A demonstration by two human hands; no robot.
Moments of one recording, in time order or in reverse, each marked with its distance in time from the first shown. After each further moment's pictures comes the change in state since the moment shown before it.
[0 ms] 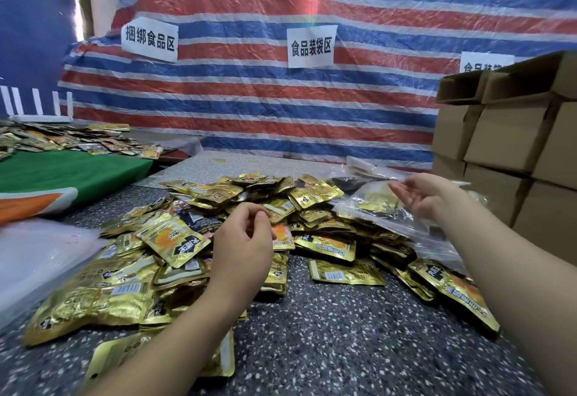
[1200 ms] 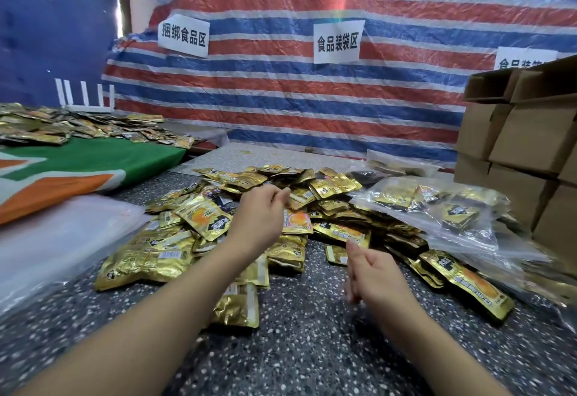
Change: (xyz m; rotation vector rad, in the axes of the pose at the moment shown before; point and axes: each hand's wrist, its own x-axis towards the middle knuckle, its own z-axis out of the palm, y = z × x) left_hand 0.025 -0.001 -0.020 0.381 -0.149 0.056; right_hand -0.155 0.168 0.023 -0.668 -0.290 -0.352
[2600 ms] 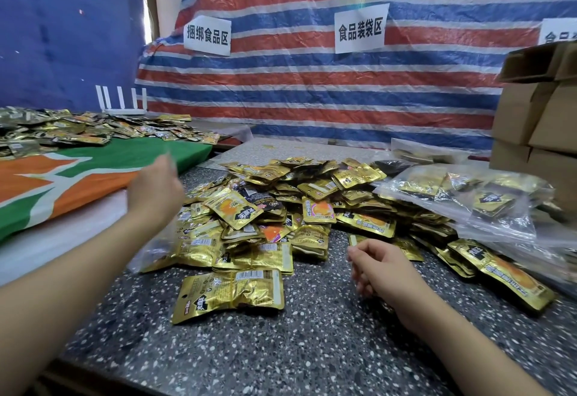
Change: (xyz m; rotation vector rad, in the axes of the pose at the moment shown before) left_hand 0.019 -0.097 -0.146 0.672 0.390 -0.160; right_hand 0.006 0.011 0.011 -0.041 -0.095 0.005
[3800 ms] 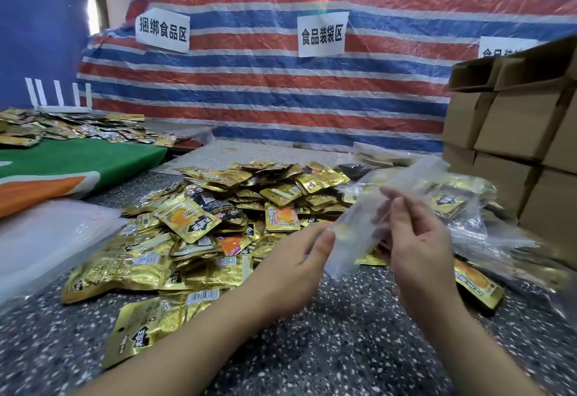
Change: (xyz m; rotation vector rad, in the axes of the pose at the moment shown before) left_hand -0.150 0.174 0.035 -0.793 -0.765 0.445; right_hand -0.012 -0.033 -0.042 0.308 0.513 -0.454
